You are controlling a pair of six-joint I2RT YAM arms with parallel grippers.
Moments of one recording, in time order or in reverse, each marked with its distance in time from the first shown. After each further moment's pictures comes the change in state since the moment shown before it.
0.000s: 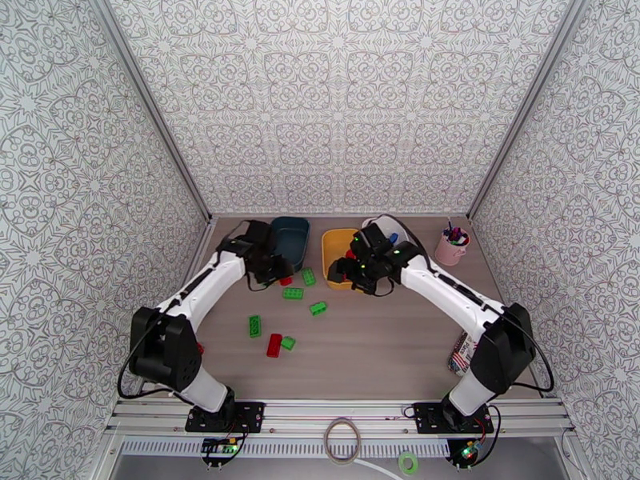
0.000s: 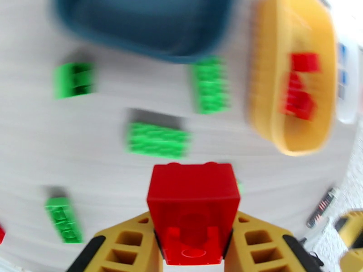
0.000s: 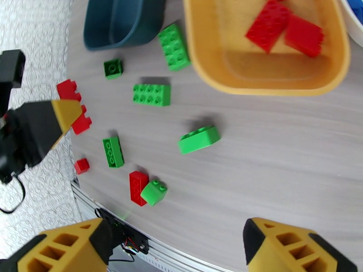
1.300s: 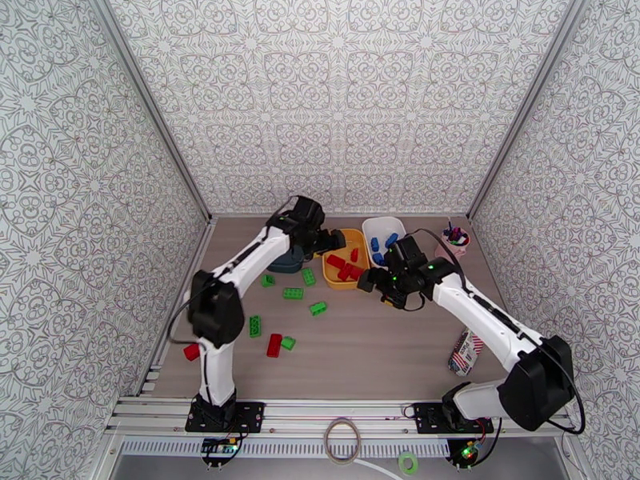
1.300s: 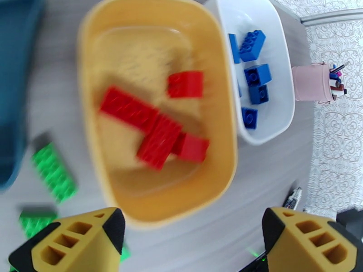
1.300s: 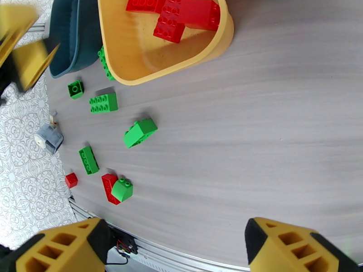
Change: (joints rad) left arm -0.148 0.265 0.378 0.042 0.013 -0.035; right arm -0.121 -0.200 -0.232 -0.028 0.010 -0.007
